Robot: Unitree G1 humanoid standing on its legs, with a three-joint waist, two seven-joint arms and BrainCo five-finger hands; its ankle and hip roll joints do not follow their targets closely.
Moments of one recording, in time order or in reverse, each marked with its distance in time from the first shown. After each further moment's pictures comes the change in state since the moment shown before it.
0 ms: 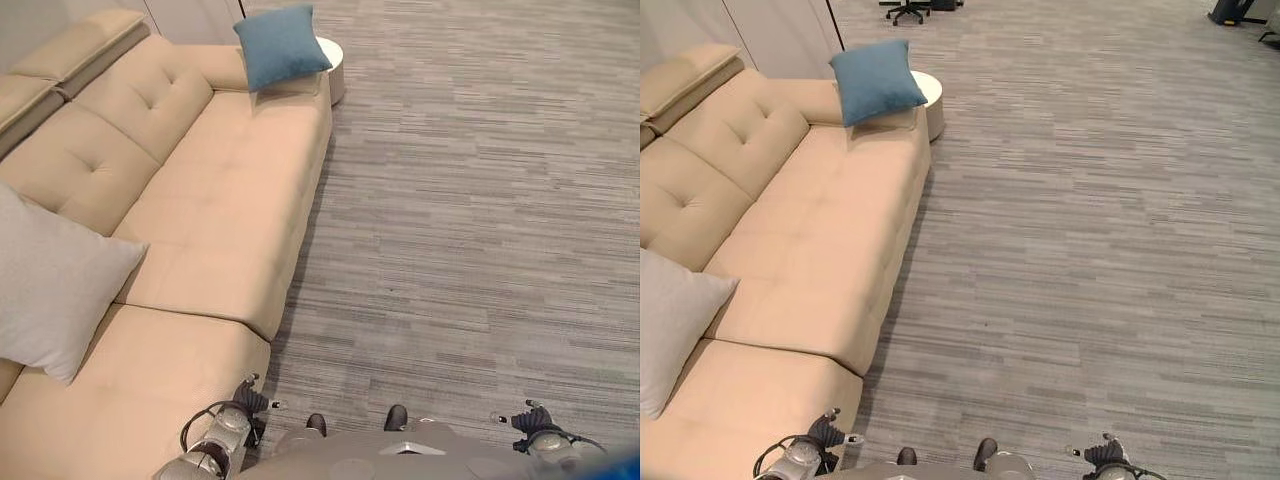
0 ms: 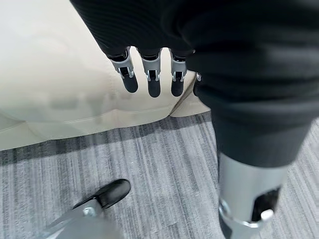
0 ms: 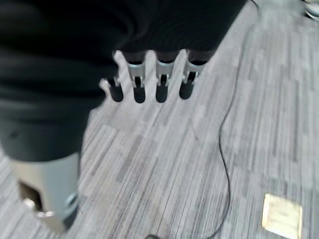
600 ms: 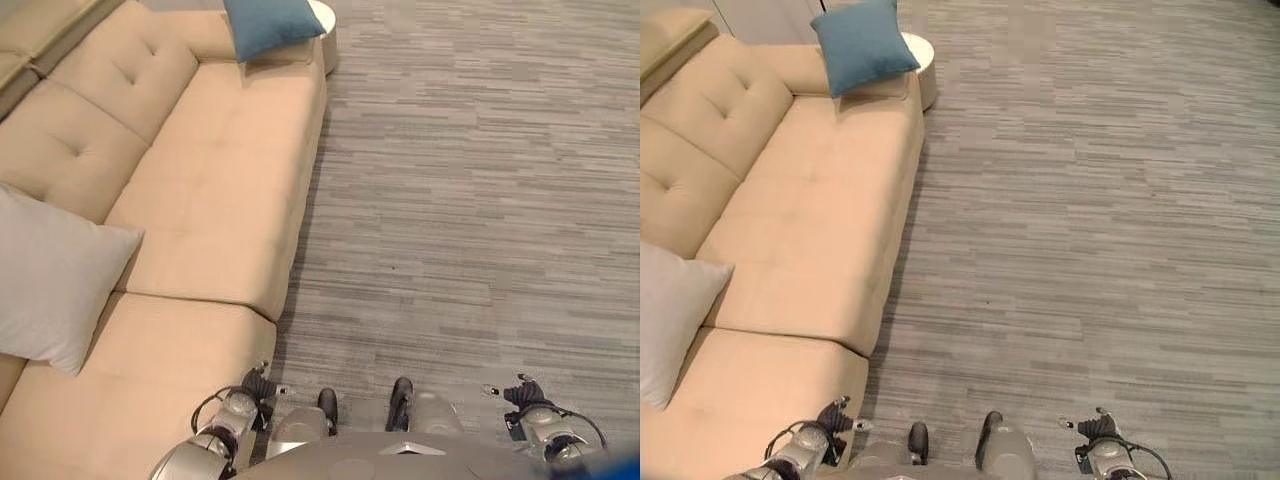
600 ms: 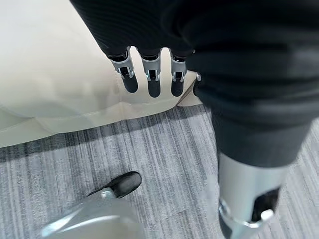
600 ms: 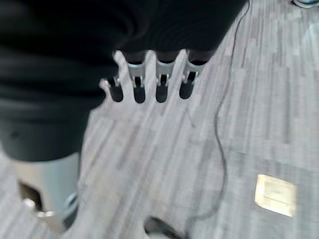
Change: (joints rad) left arm -0.082 -0.010 0.002 0.036 -0.023 -0.007 -0.037; right arm -0.084 0.039 -0.011 0.004 -0.002 0.010 0.011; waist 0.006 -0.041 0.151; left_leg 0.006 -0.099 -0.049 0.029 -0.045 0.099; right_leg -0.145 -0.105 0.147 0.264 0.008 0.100
